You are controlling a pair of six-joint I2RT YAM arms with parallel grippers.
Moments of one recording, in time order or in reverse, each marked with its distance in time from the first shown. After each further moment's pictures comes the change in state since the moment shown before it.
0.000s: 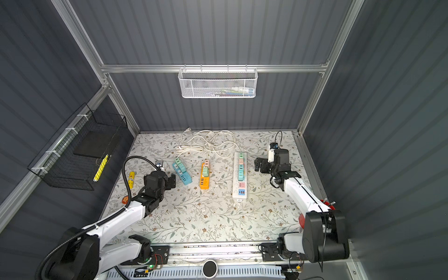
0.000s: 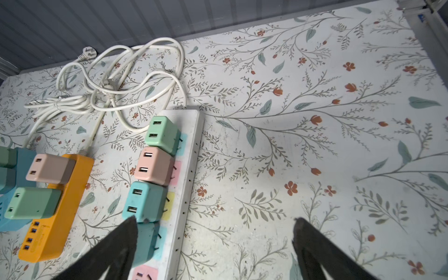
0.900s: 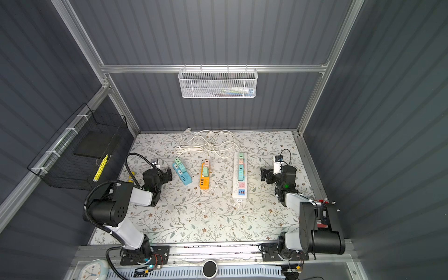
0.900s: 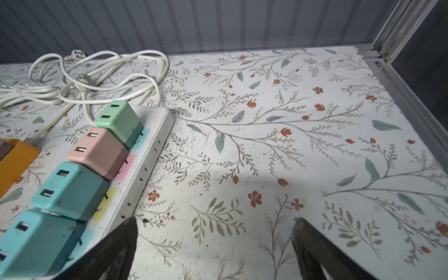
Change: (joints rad) left arm 0.248 0.523 -0.011 0.699 0.232 0.061; right arm -0.145 0.063 -0.384 0.676 -0.076 -0.164
